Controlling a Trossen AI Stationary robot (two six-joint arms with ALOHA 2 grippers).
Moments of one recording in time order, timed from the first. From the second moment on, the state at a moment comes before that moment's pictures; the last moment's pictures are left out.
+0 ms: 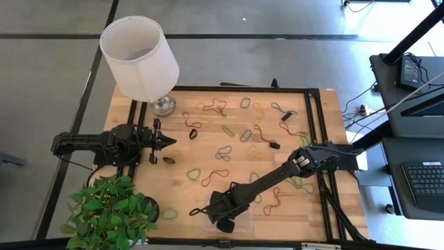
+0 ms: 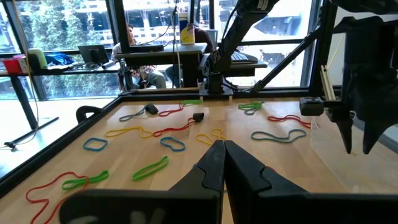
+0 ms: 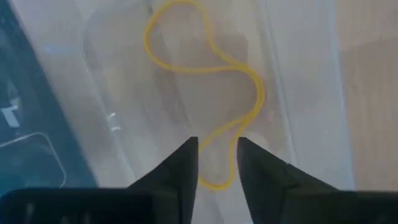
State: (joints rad) left arm 0.04 0.03 0.01 0.00 -0.01 0.02; right arm 0.49 2.40 2.11 -1.10 -0.05 0.81
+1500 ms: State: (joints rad) left arm 0.04 0.03 0.01 0.05 0.07 -0.25; right arm 0.70 1.87 1.73 -1.28 0.36 1.08
